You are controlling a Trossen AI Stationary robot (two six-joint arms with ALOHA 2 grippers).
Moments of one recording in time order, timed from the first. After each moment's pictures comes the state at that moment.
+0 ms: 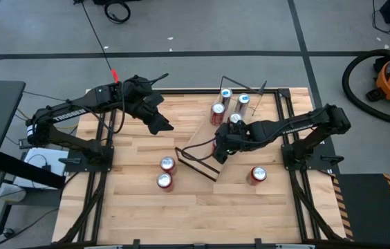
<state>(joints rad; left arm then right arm) 0.31 1.23 1.34 -0.81 0.36 -0.54 0.15 1.54 1.27 -0.88 0.44 0.74</state>
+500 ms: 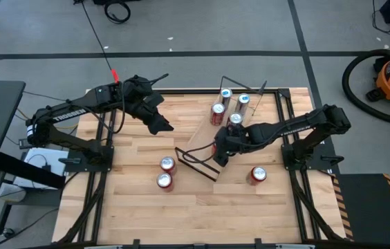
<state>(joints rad) 0.31 1.23 1.34 -0.81 0.38 -0.56 0.13 1.54 1.18 -0.78 0.38 0.69</state>
